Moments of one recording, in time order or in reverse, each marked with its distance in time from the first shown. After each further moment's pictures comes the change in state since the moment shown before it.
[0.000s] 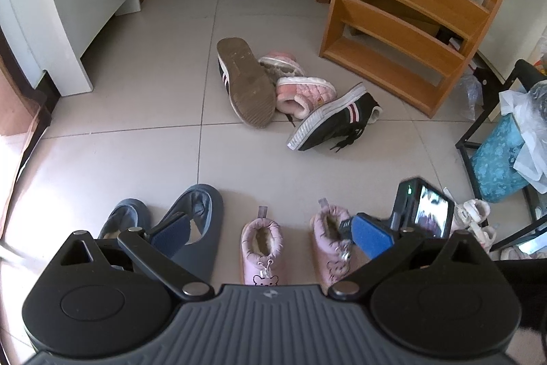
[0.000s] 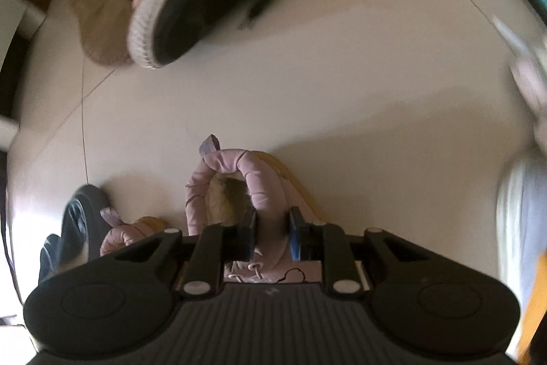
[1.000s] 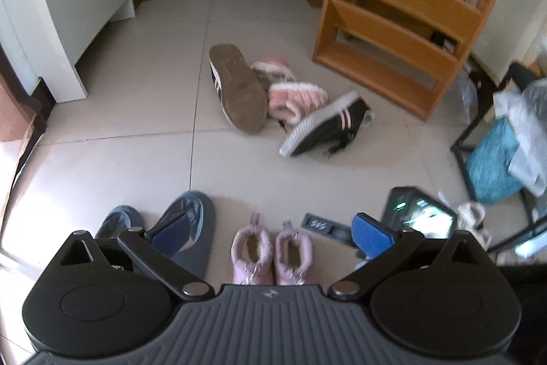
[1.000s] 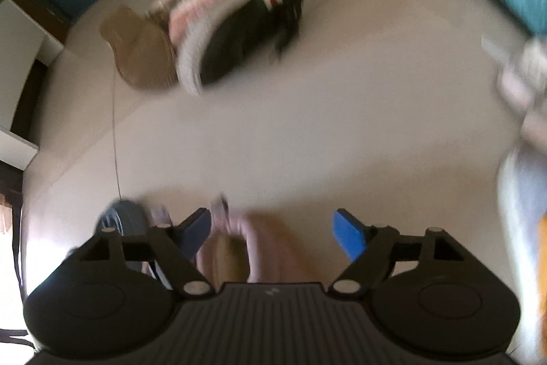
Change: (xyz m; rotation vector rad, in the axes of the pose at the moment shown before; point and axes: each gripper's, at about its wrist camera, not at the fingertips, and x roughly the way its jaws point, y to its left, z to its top) left arm -0.005 -0.011 0.011 -0.002 -0.052 0.014; right arm -0.066 0.031 -0.007 -0.053 -0.178 0.023
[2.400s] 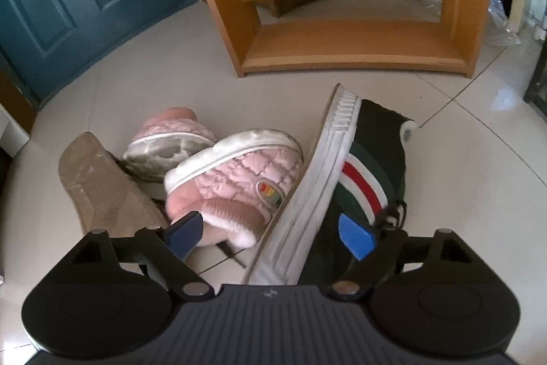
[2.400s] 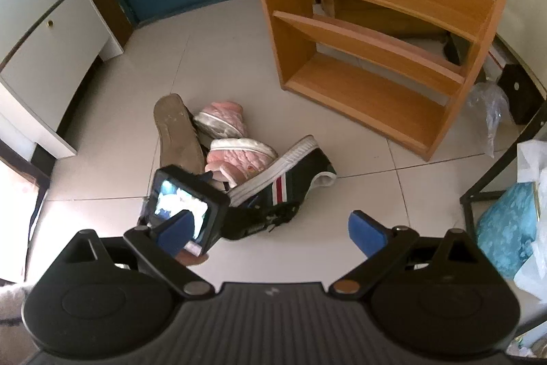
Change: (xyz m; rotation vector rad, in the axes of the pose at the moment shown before) left arm 0.388 -0.138 0.104 0.527 -0.067 -0.011; right arm -0.128 0.014 0.218 -0.390 -0.059 0.038
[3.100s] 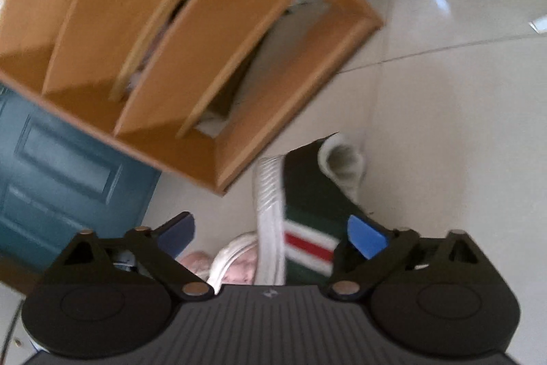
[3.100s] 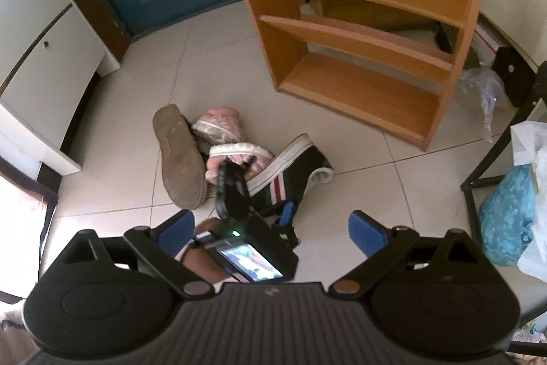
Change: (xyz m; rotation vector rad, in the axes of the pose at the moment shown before) left arm 0.008 -0.111 -0.021 0.700 -0.248 0.176; right arm -0.015 -0.023 -0.004 0.096 -0.008 0.026
